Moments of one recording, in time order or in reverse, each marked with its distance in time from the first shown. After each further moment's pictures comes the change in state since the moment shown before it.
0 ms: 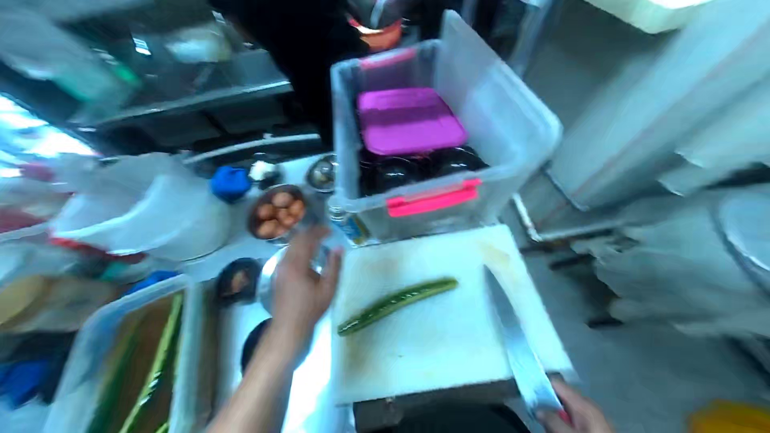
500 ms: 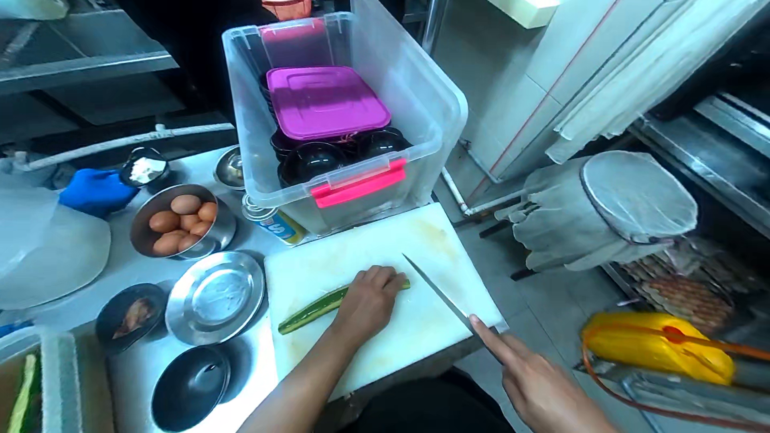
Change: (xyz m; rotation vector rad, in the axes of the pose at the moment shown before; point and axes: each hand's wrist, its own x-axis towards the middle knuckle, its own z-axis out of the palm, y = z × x) left_hand -0.056 0.047 0.194 0.013 -0.427 0.563; right_hand -0.030 -0.055 -0.003 -0.814 0.105 -0.189
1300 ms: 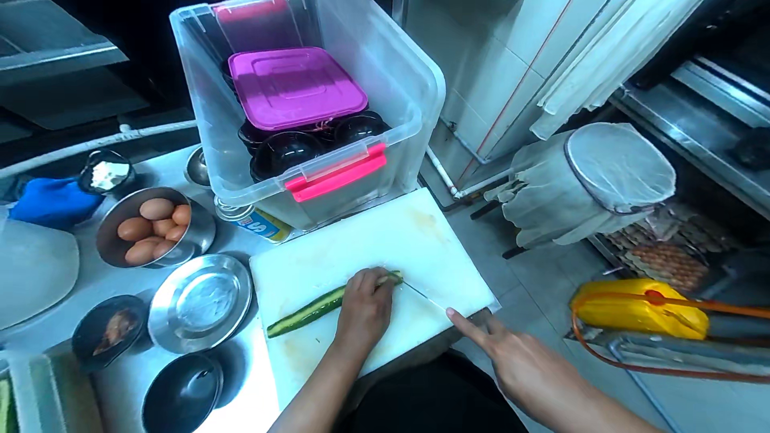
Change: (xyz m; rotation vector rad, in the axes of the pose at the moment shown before) left_hand -0.026 0.024 0.021 -0.033 0.239 -0.111; right_hand 0.011 -0.028 -0.010 -0.203 -0.245 0.101
